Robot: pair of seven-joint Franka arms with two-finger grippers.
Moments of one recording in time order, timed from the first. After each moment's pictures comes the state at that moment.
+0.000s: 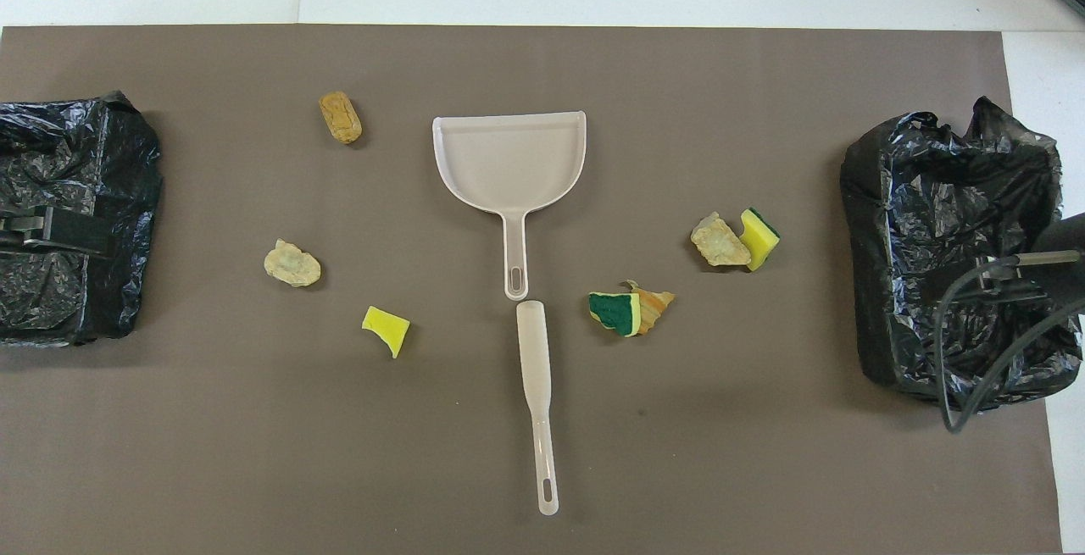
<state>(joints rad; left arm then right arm) -0.07 -0.07 0.03 -1.68 0.00 1.59 0.02 0.02 -0.10 0.00 -1.79 0.00 1.65 0.02</state>
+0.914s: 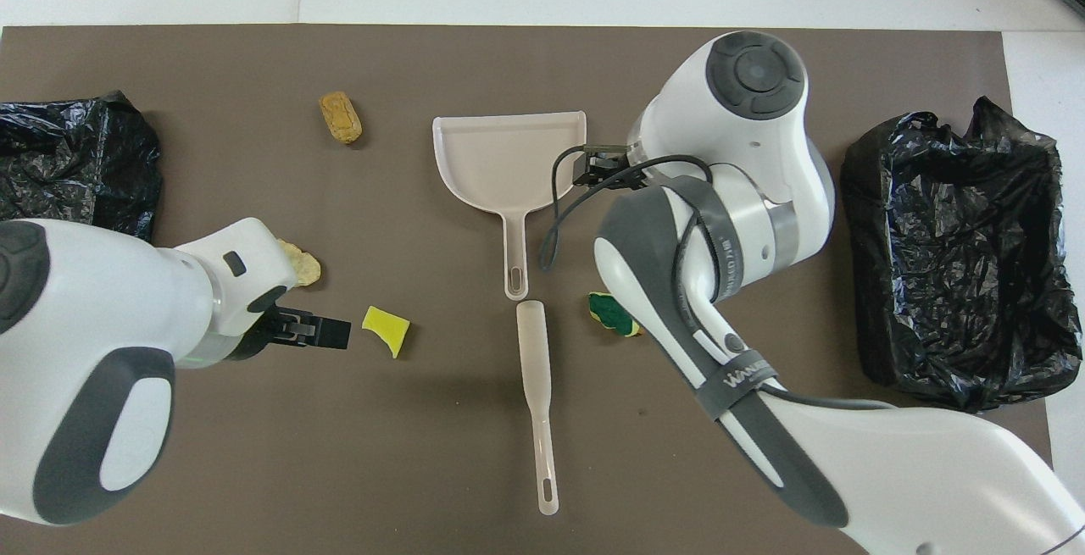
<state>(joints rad) -0.41 -0.21 0.00 -2.21 -0.15 2.00 -0.11 0.43 0.50 0.04 -1.41 0.09 2.00 0.53</state>
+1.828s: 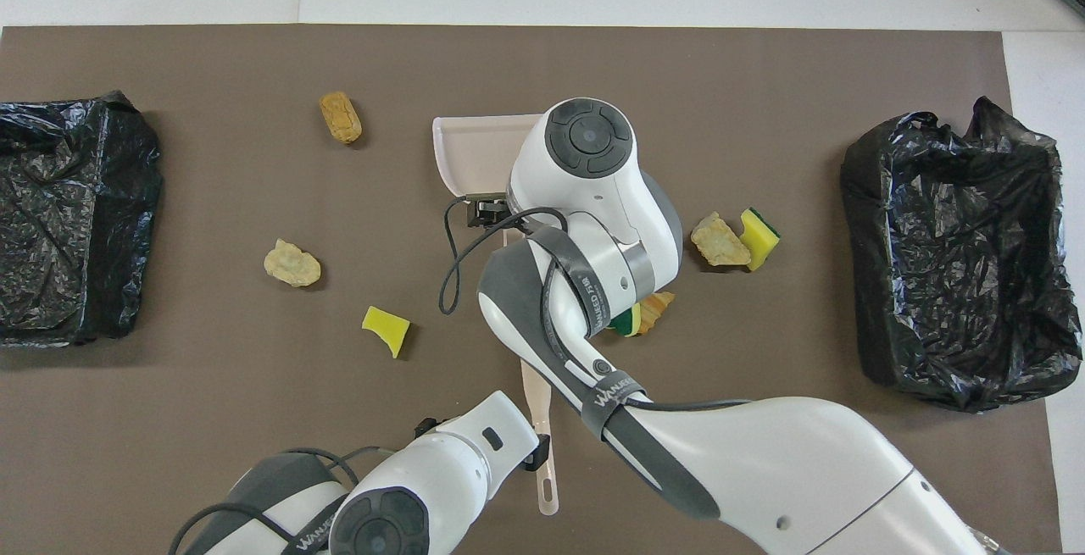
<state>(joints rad) -0.73 -0.21 -0.14 -2.50 -0.15 2.48 -0.58 0.48 0.59 0.10 -1.40 0.10 2.07 0.51</state>
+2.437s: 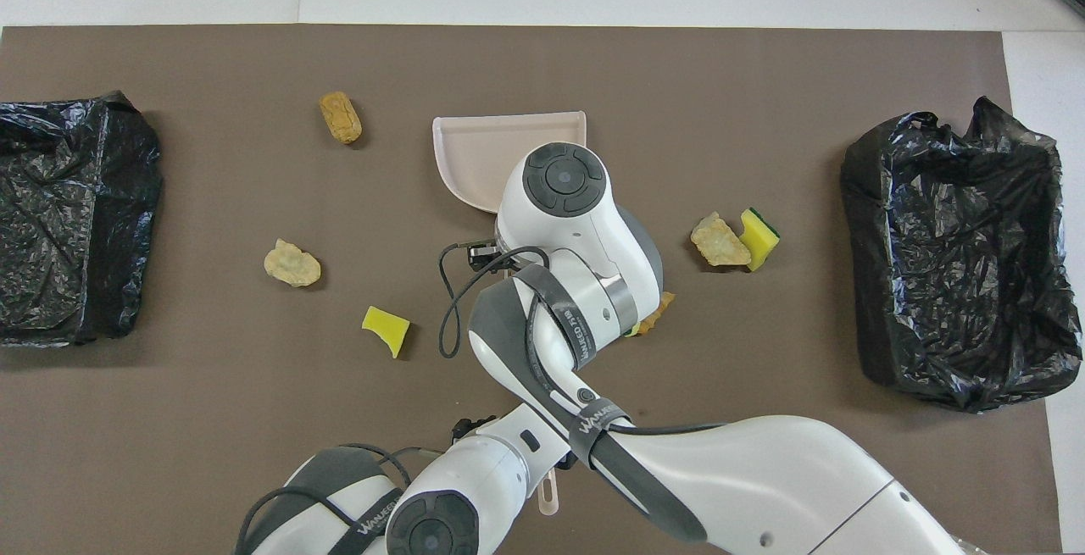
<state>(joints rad) -0.74 -0.08 -0.19 -2.46 -0.15 2.59 -0.65 0.49 0.54 0.12 -1.55 0.11 2.10 0.43</state>
